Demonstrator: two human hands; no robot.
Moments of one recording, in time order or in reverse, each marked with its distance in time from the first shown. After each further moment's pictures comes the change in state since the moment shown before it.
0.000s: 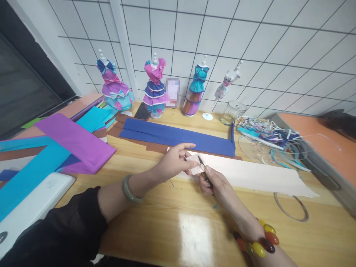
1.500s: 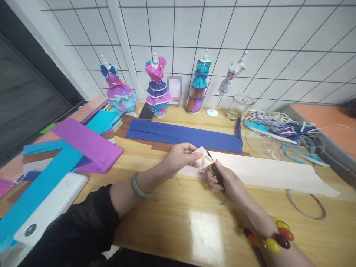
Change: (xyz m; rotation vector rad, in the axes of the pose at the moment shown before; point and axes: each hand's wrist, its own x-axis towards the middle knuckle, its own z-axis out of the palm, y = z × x) left_hand 0.006 0.002 0.002 -0.149 0.060 -0.091; right_hand 0.002 -0.001 -0.008 0.179 -0.020 0.070
